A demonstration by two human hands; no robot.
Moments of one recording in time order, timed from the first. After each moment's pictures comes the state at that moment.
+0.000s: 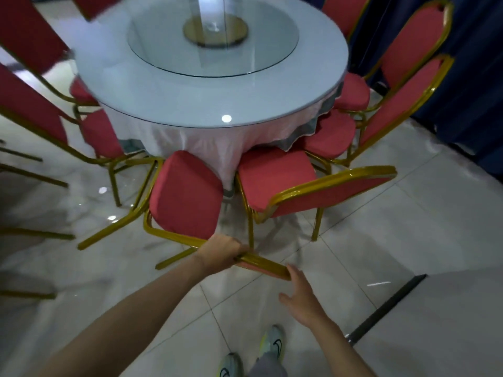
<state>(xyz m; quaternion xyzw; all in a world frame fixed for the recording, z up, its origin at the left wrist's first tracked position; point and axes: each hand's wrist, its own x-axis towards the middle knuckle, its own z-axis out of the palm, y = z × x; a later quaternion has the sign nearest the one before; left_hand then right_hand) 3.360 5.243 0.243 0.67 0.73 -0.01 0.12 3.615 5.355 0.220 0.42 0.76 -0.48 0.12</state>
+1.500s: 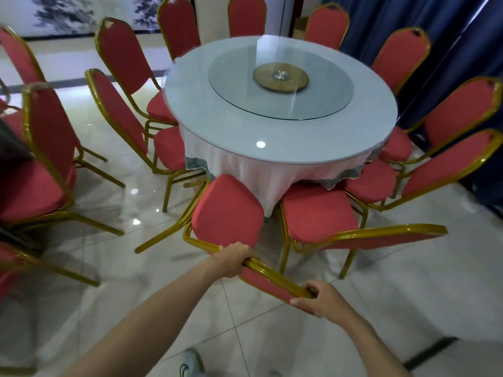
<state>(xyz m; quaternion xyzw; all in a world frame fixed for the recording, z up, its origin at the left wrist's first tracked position) 3.264 5.122 0.284 0.49 0.81 0.08 0.31 3.520 5.313 0.325 0.29 0.80 -0.51 0.16</state>
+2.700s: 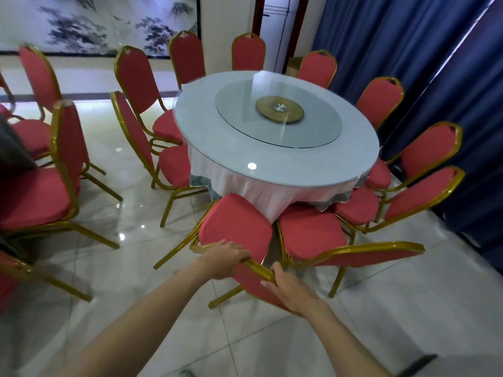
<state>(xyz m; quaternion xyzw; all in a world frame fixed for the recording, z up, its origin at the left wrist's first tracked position) 3.245 5.037 0.399 0.57 0.79 0.01 0.20 3.430 5.205 0.394 0.19 0.91 -0.32 0.19</state>
